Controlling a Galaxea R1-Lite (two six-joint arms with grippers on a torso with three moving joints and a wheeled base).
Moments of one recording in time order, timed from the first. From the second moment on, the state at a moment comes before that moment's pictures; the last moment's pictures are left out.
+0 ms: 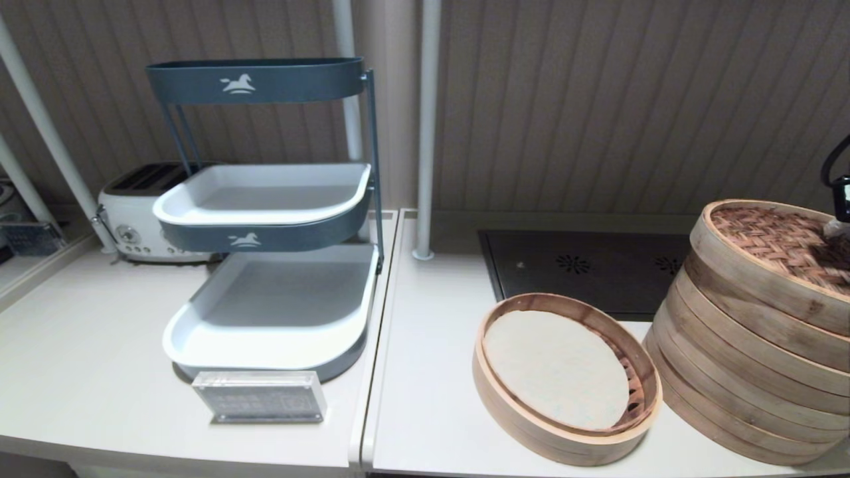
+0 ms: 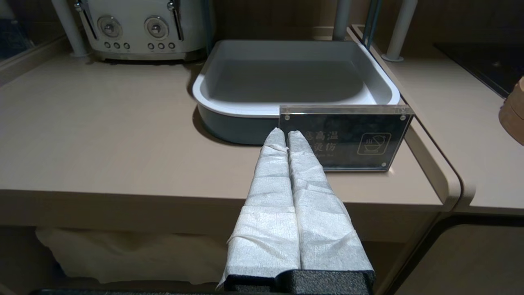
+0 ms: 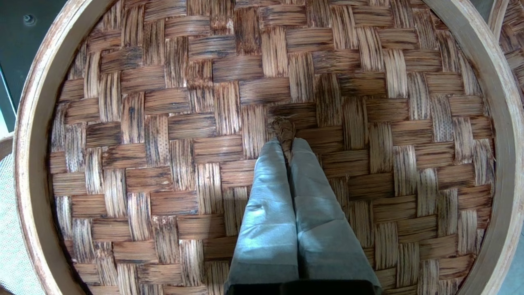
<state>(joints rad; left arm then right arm) 0.00 0.00 0.00 -0.05 -0.01 0.01 -0.45 1.82 -1.93 0.88 0.06 -0.05</state>
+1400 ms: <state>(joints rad) 0.00 0.00 0.00 -0.05 -0.02 0.01 -0.45 1.82 -1.93 0.86 0.06 -0.05</state>
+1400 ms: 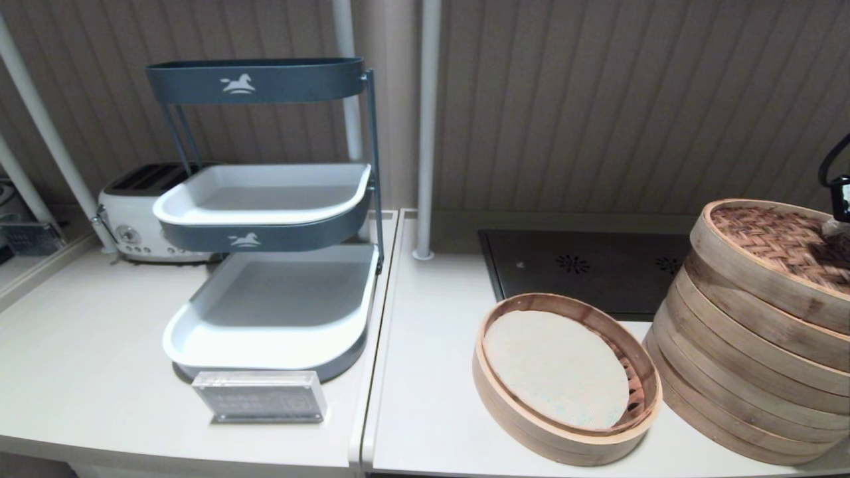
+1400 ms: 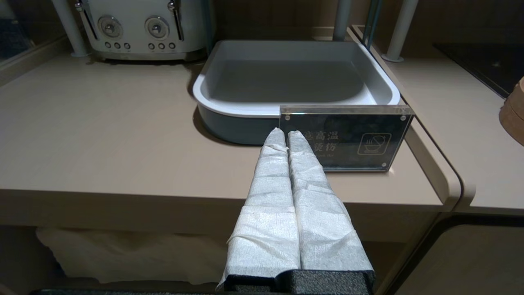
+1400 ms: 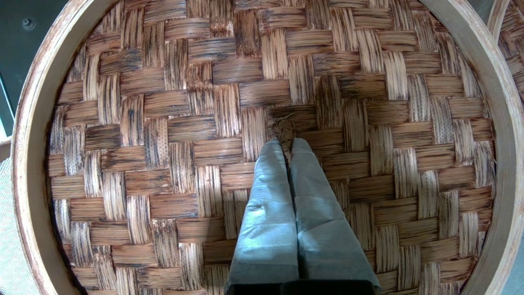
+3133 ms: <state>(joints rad) 0.00 0.00 0.00 -0.05 -0.02 0.01 -0.40 1.43 -1.88 0.92 0.26 -0.01</state>
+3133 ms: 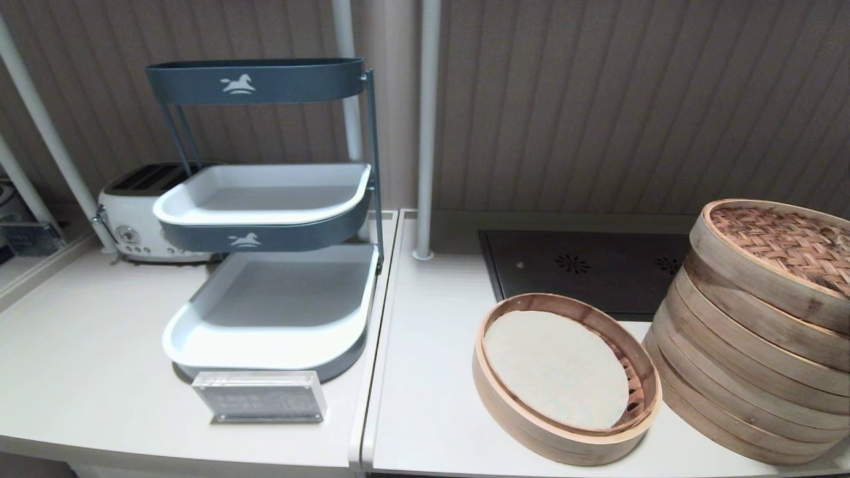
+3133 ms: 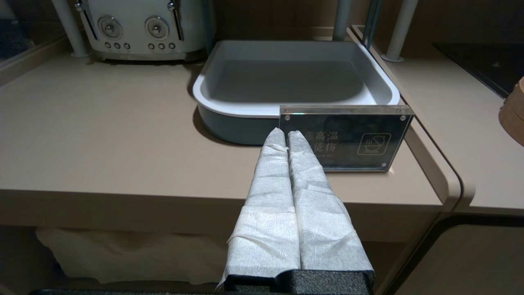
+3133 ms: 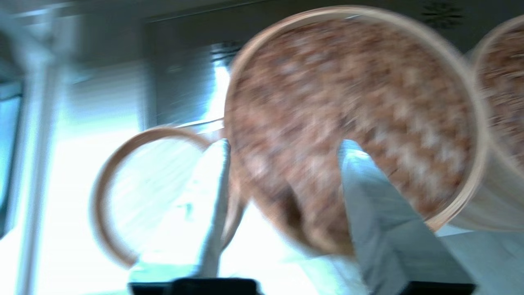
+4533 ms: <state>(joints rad) 0.00 0.00 0.00 -0.05 -0.02 0.01 -0.27 0.48 -0.08 0.01 0.45 -0.03</state>
